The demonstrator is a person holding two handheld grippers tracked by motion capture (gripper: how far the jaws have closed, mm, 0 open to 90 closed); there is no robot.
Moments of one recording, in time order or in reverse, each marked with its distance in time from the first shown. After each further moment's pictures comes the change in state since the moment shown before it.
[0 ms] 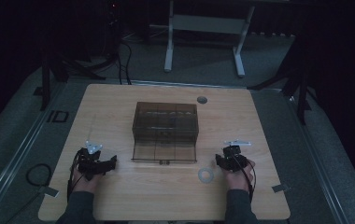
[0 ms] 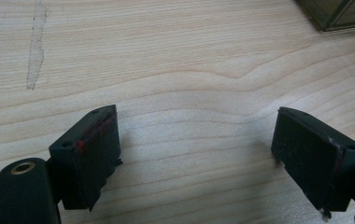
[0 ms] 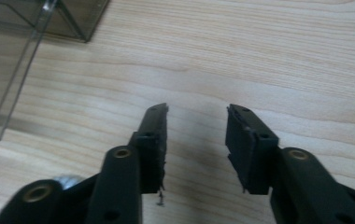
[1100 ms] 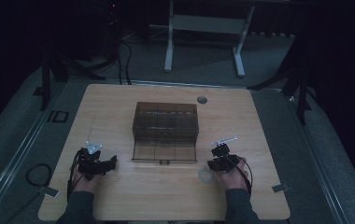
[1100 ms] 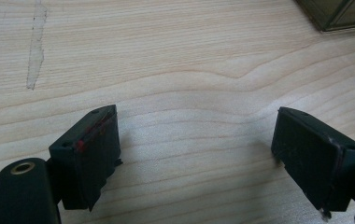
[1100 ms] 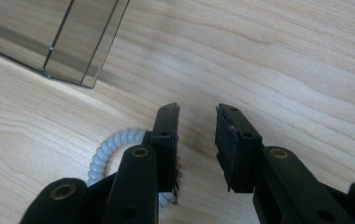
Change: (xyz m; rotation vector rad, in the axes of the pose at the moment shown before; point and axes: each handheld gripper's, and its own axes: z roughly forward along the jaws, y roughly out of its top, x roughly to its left) left arm 0.000 0.000 0.000 0.000 0.000 -0.001; right arm 0.029 0.014 -0.006 0.205 0.100 -0.156
